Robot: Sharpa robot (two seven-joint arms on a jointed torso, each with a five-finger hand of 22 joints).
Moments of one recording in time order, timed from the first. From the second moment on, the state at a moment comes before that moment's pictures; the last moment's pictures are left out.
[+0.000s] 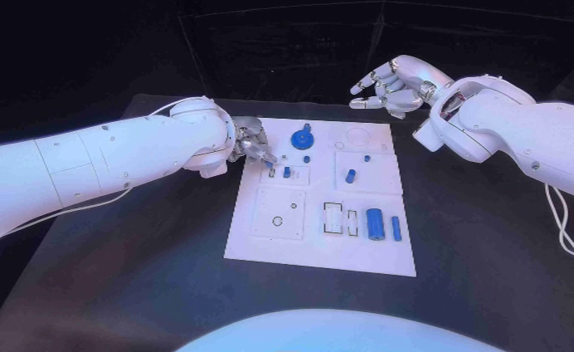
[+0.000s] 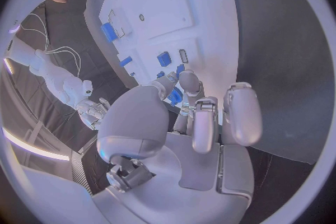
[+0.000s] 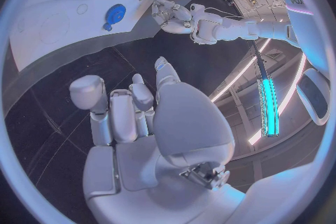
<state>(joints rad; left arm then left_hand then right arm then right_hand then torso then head) 1.27 -0.73 -0.09 1.39 -1.09 0.08 -0.46 1.17 0.02 0.44 0.05 0.05 0.84 0.05 0.75 0.49 1.23 -0.02 1.00 0.68 1.47 -0.08 1.57 1.31 0.07 1.46 0.03 1.32 1.25 1.30 -0.77 0.00 1.39 -0.99 -0.23 0.10 1.36 0.01 -0.14 0.14 0.29 0.92 0.15 0.17 0.07 1.25 0.07 1.18 1.16 1.47 -0.01 1.34 1.19 0.12 1.29 0.09 1.22 0.91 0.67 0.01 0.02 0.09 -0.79</state>
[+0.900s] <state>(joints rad) 1.27 -0.72 -0.11 1.40 -1.15 0.11 -0.46 1.16 0.02 0.45 0.04 0.05 0.83 0.05 0.75 0.49 1.23 -0.02 1.00 0.69 1.47 -0.08 1.57 1.31 0.07 1.46 0.03 1.32 1.25 1.30 -0.77 0.00 1.39 -0.99 -0.23 0.10 1.36 0.01 -0.14 0.14 0.29 0.92 0.15 0.17 0.07 1.25 0.07 1.18 1.16 1.47 -0.01 1.34 1.19 0.12 1.29 0.09 1.22 0.91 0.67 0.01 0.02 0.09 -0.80</state>
